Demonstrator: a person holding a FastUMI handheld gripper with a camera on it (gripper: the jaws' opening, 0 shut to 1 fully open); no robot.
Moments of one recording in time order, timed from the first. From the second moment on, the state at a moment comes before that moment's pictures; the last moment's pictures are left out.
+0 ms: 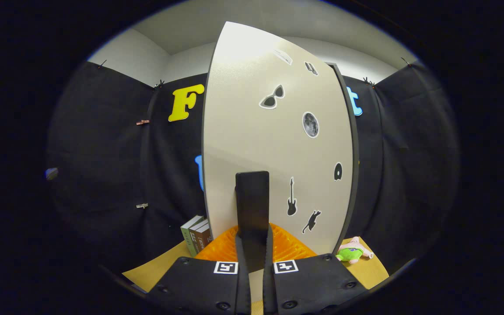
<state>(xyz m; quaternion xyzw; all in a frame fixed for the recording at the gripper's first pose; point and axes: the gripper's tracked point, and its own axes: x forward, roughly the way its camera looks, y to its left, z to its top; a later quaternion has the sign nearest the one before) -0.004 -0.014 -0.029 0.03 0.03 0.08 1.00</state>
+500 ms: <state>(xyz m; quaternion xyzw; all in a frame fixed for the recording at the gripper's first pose) -0.064 -0.131 -0.019 0.01 0.02 -0.01 1.00</state>
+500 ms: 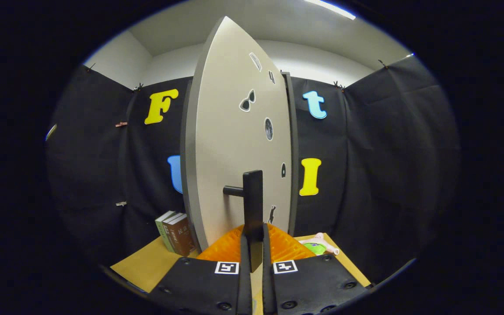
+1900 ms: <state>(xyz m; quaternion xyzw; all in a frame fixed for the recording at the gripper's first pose) -0.143 -0.159 -0.017 -0.01 0.03 -0.06 1.00</state>
